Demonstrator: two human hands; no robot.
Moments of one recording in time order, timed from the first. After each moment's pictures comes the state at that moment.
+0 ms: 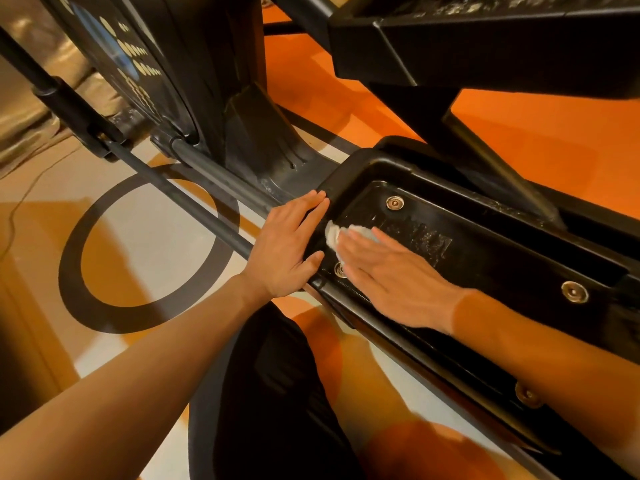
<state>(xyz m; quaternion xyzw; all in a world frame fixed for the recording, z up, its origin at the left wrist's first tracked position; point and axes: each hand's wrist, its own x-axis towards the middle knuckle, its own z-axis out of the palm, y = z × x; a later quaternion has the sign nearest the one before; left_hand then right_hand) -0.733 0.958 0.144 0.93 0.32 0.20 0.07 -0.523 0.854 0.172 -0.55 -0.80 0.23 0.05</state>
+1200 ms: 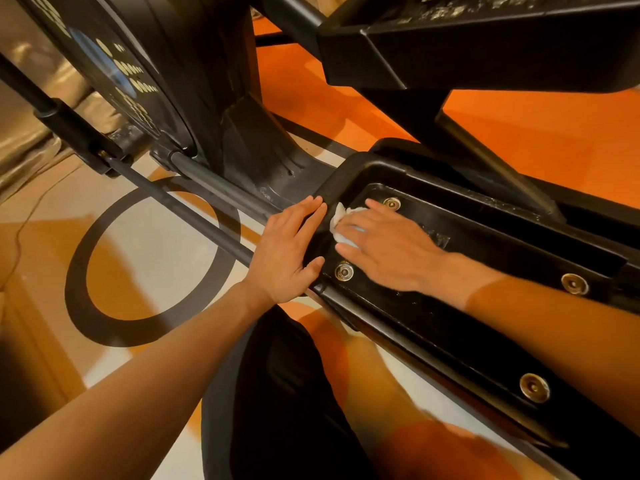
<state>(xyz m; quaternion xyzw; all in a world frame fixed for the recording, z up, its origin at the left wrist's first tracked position) -0.733 0.959 0.142 0.93 0.31 0.19 0.07 -0.513 0.895 0.170 -0.57 -0.82 0.06 0.03</state>
